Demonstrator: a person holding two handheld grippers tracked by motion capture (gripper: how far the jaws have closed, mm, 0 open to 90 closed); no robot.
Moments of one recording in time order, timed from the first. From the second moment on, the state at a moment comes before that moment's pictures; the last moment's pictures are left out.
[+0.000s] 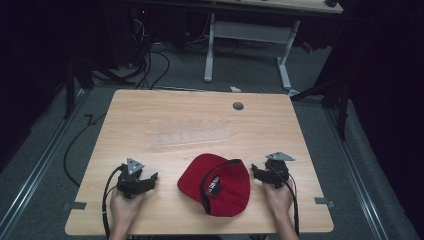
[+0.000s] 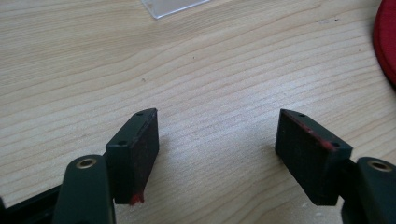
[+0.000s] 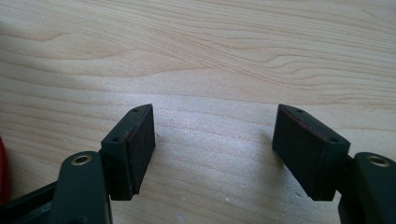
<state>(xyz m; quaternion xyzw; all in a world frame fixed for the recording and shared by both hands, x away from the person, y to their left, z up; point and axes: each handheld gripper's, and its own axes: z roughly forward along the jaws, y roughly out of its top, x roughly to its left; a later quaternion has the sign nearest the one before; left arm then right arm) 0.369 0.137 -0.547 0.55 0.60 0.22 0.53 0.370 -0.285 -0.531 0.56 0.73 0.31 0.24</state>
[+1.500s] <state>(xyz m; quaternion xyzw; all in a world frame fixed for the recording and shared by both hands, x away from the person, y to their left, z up) 0.369 0.136 -0.547 0.56 0.60 0.22 0.53 0.340 -0.287 -0.506 0.52 0.74 0.38 0.21</state>
